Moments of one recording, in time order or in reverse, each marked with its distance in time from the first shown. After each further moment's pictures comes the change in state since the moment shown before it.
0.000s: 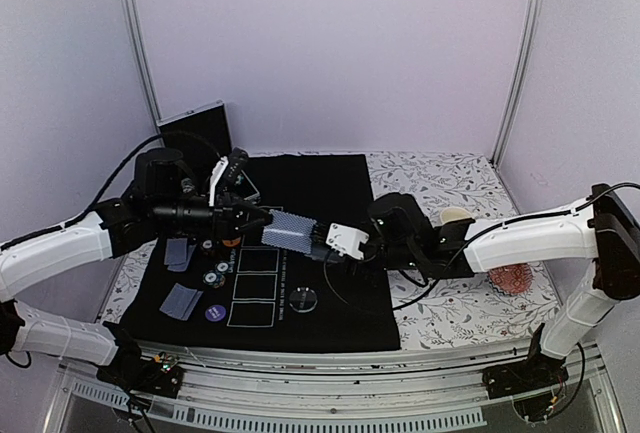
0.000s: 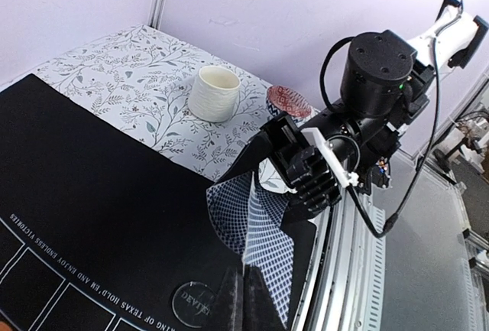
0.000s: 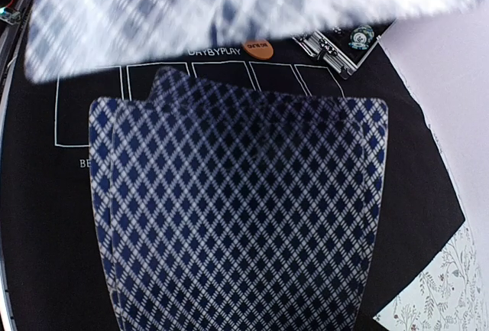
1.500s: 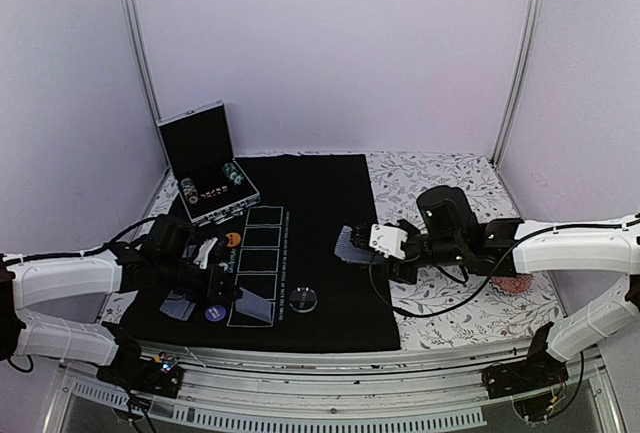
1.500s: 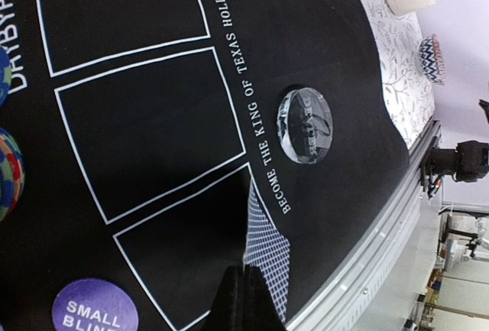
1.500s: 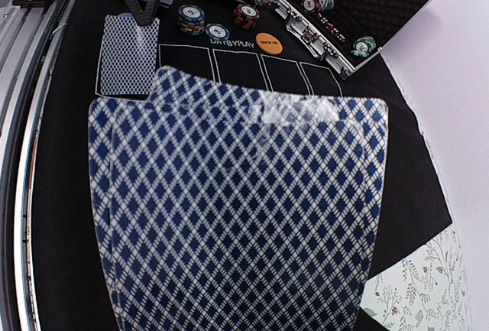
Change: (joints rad) left arm 0.077 -0.018 -0.347 -0.206 -0.169 -0.410; right arm -0.105 -0.273 -0.171 -0.093 -0.155 -0.131
